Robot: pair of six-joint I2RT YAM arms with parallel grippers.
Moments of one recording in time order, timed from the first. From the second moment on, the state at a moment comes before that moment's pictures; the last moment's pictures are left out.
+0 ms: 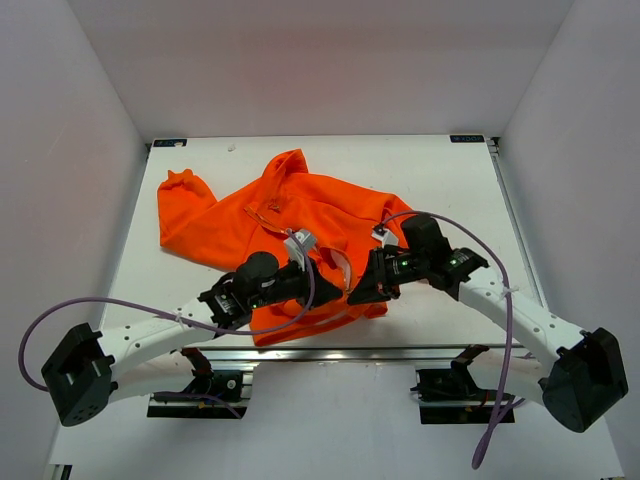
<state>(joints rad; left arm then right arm) -0.92 1.05 0.54 0.25 0.25 -0.61 0.61 1.10 0.77 -0.44 -0.81 0.83</state>
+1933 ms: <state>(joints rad) -1.47 1.17 0.82 -0.19 -0.90 -0.40 0.58 1.07 0.81 -0.21 -0.87 1.11</state>
